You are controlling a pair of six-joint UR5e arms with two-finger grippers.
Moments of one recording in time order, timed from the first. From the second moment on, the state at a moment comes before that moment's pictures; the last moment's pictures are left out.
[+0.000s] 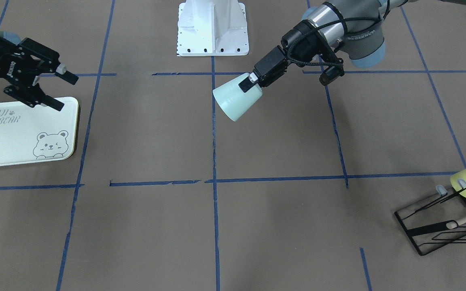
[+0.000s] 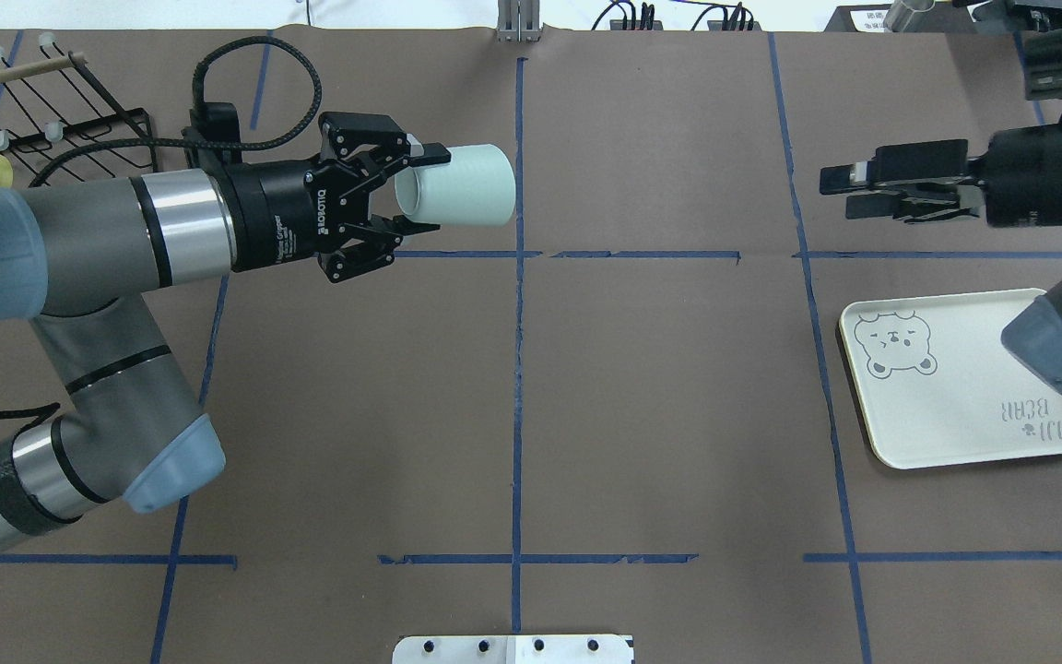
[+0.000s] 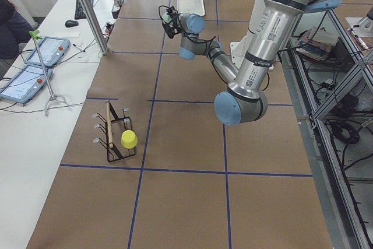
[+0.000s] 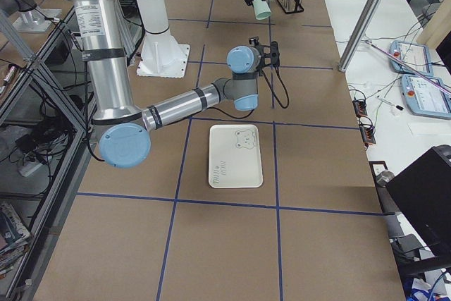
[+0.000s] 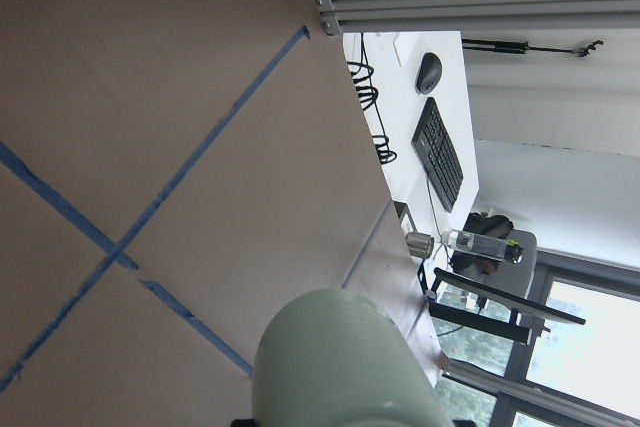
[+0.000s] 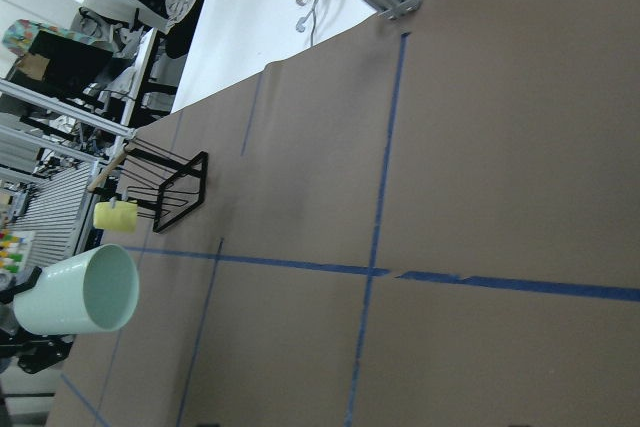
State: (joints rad) left arm -0.64 -2.02 -1.79 -2.83 -1.73 -2.25; right arm 1.00 -1.38 1.77 -0.17 2.31 1.56
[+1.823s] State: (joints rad) left arm -0.44 -2.05 -1.67 -3.35 -1.74 -2.15; right arm 0.65 -1.26 1.79 0.26 2.06 2.03
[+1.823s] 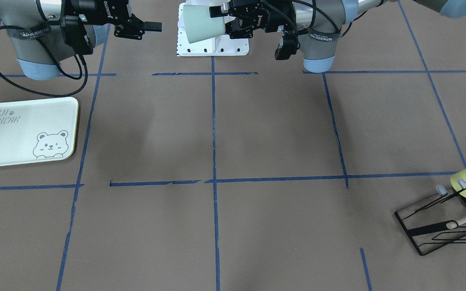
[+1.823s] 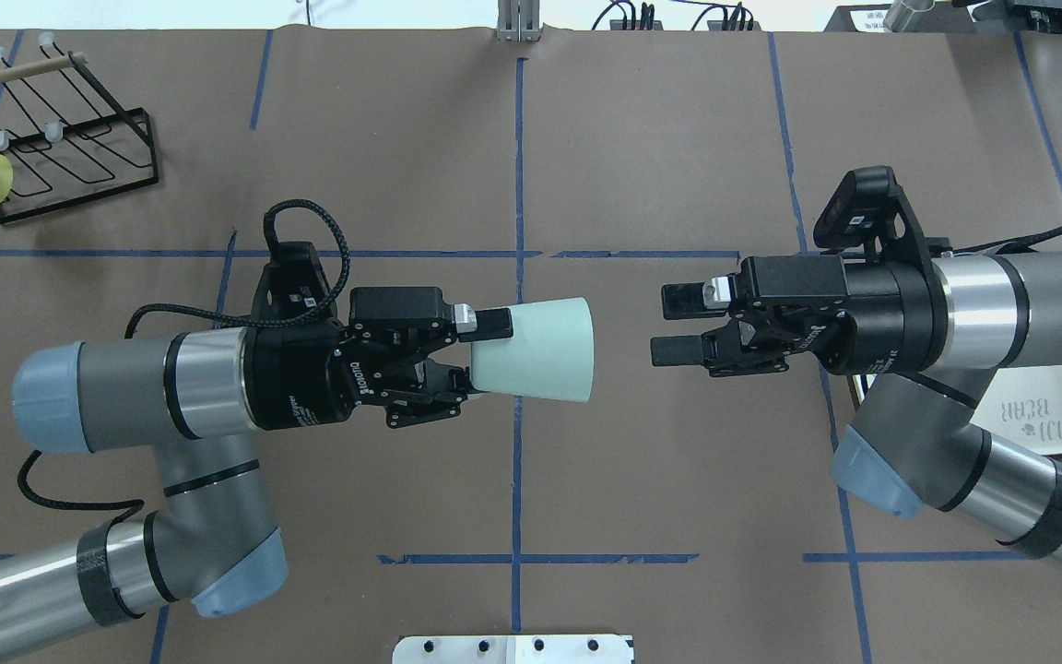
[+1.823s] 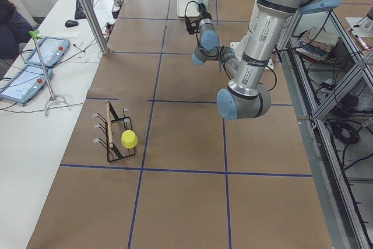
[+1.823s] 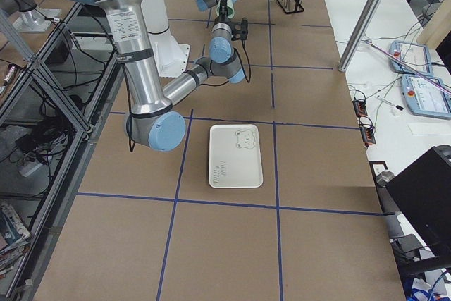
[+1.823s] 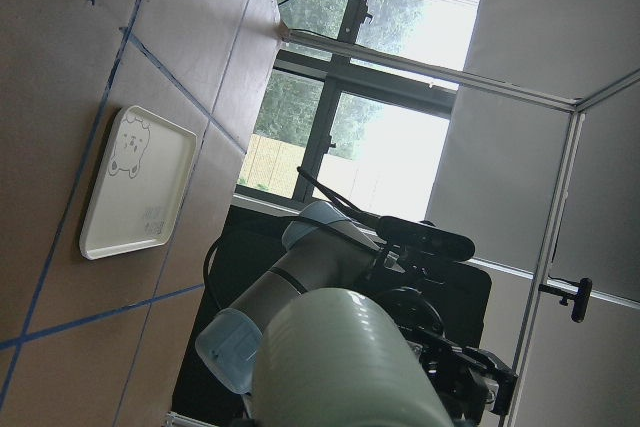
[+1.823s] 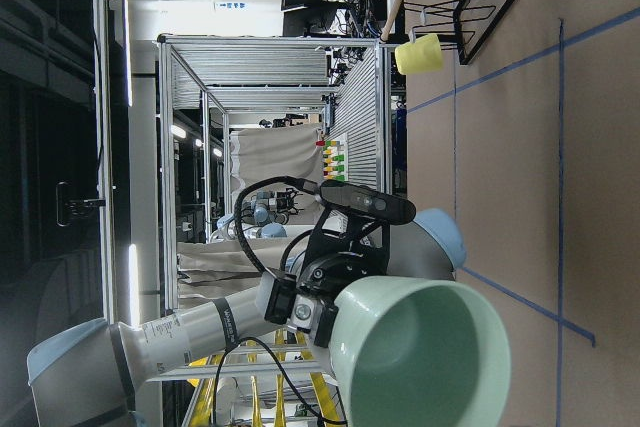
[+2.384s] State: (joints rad) left arm -0.41 -2.09 -1.63 -3.36 -1.70 -2.15; right arm 0.59 -1.24 1.78 0.26 2.00 2.02
